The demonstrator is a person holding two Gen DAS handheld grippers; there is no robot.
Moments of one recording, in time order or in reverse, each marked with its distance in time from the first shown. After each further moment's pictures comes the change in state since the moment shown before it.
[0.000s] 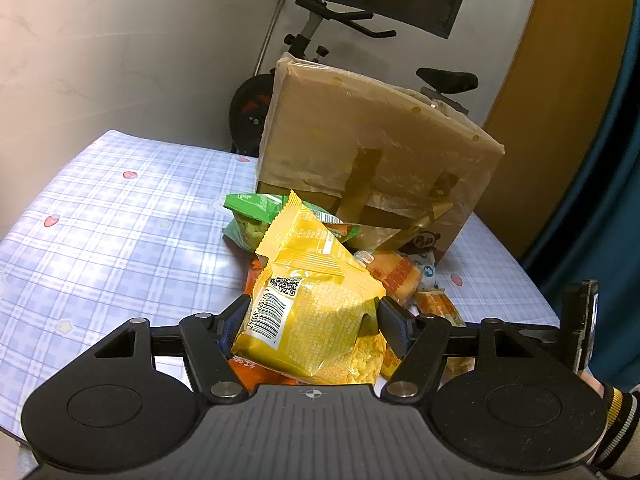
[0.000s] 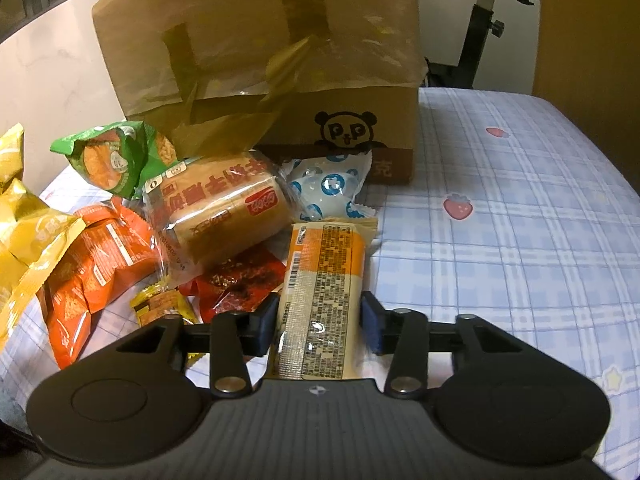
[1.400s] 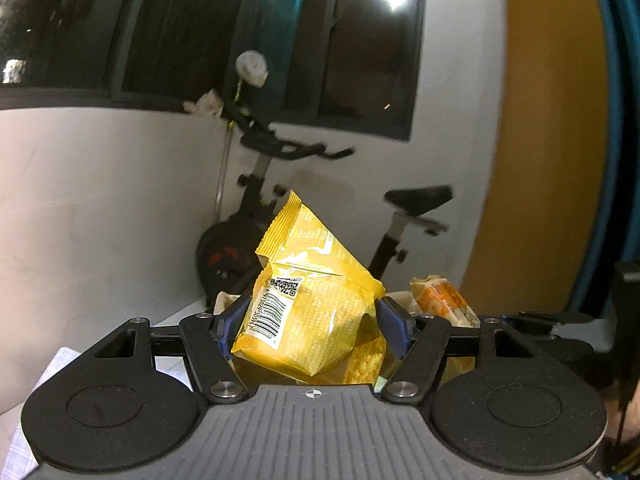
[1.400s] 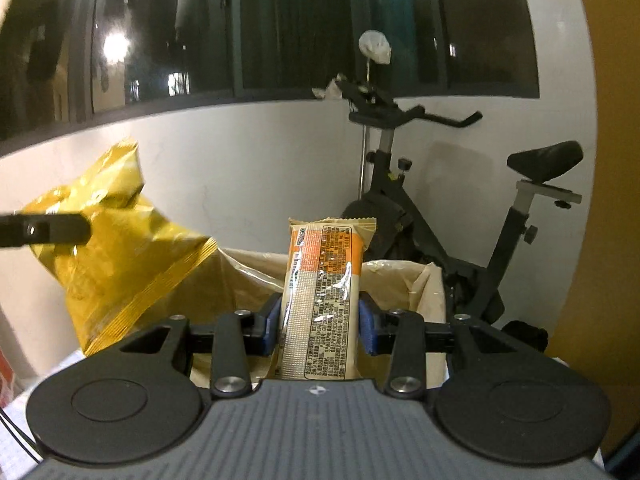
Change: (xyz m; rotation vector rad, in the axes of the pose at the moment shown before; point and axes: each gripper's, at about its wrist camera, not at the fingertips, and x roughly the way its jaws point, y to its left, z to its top) left arm 0.071 -0.072 0.207 0.192 -0.312 -0.013; right arm -0.038 0.013 0.243 -0.151 -0.391 0.064
